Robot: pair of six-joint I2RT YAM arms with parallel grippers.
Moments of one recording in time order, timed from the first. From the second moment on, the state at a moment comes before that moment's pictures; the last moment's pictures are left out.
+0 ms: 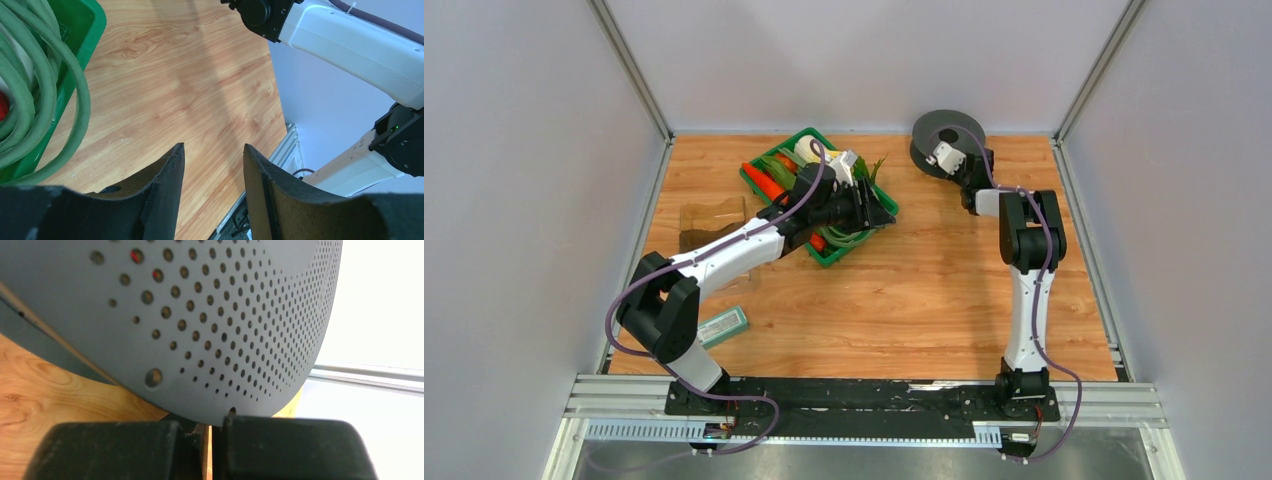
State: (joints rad) left arm -0.66 1.60 1.17 0.02 0.36 -0.81; right arm 0.07 2.33 1.49 0.38 0.15 -0.98
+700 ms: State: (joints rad) left arm -0.63 1.57 1.17 -0.04 0.35 -0.76; right arm 0.06 2.26 1.35 0.46 0.13 -1.02
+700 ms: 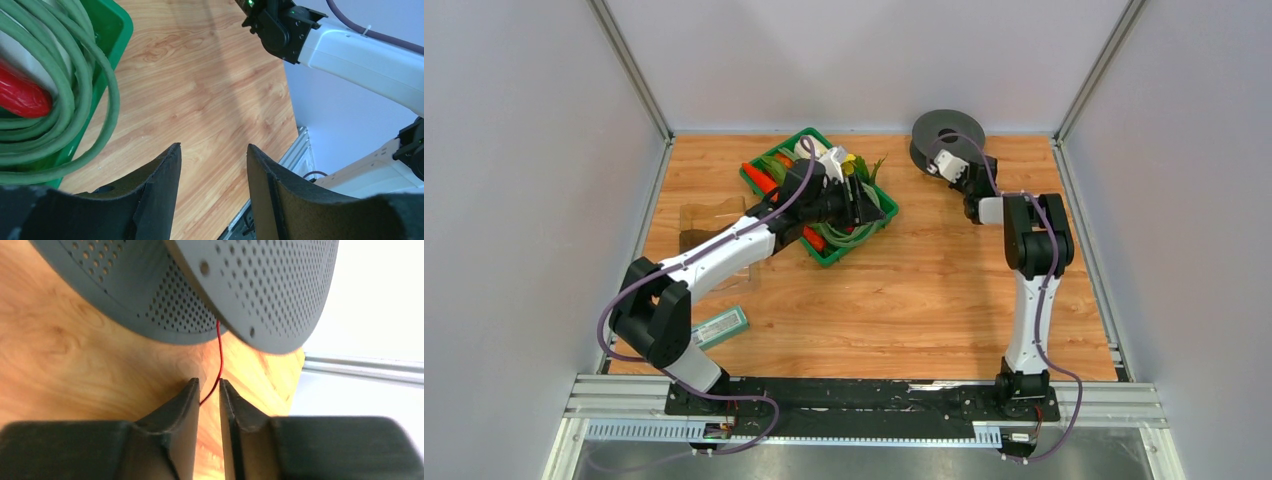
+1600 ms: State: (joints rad) left arm -0.52 1.38 1.09 -0.15 0.39 -0.57; right arm -0.07 1.71 0.99 0.21 0.07 -0.97
